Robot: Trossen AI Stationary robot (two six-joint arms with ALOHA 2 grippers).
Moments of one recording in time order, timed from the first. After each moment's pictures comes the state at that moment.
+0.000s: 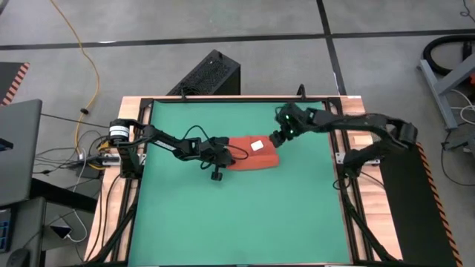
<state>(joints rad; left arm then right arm) 0.17 1.85 0.72 0.33 0.10 0.36 -0.47 1.35 0.79 -0.36 -0.22 0.52</state>
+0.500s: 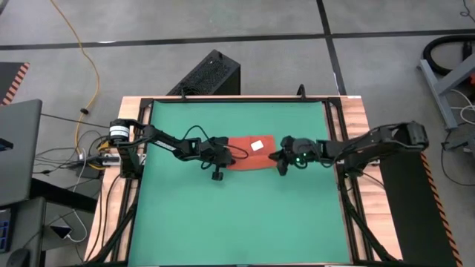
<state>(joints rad) 0.17 1.85 0.72 0.34 0.09 0.30 -0.08 1.19 0.35 0.34 0.11 0.55</state>
